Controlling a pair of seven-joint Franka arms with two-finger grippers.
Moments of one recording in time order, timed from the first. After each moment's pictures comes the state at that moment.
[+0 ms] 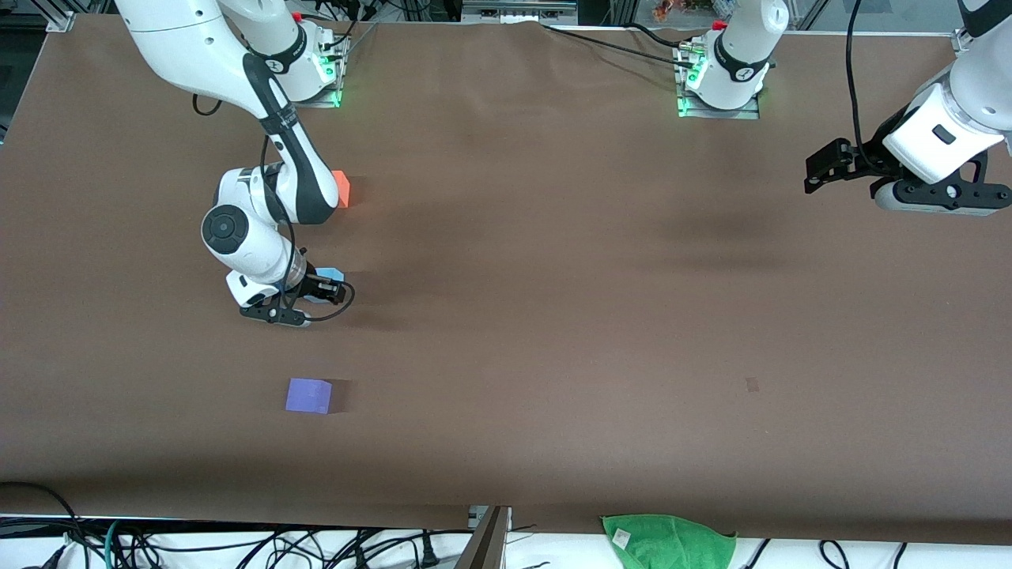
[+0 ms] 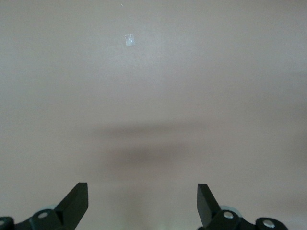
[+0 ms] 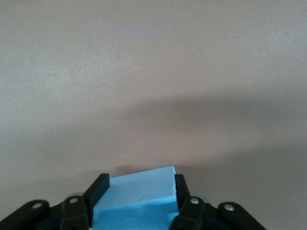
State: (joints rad) left arm 0.02 -0.04 -0.11 -1.70 -0.05 1.58 -0.05; right arm 0.38 0.49 -0.14 -2.07 0.18 2.57 0.27
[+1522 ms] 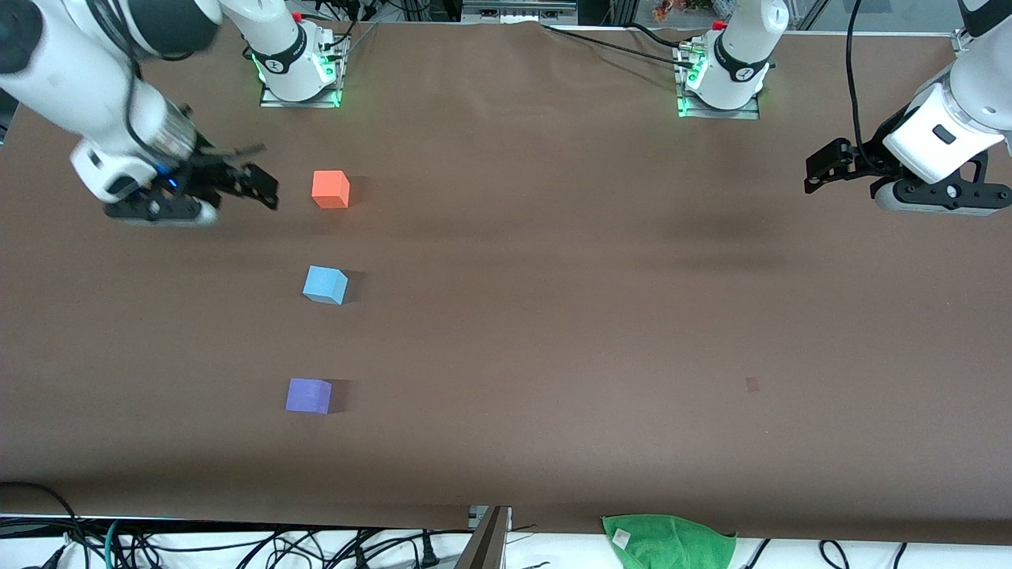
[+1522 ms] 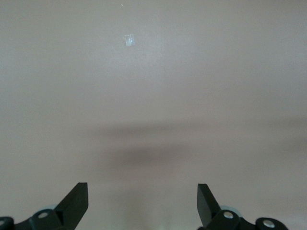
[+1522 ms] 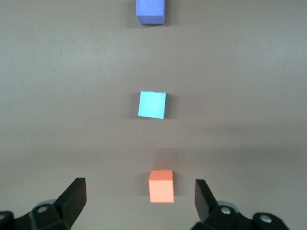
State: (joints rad) left arm 0.02 -0.04 -0.11 -1.70 -0.05 1.58 -0.05; right arm 0.38 -0.11 -0.16 -1.91 0.05 1.79 0.23
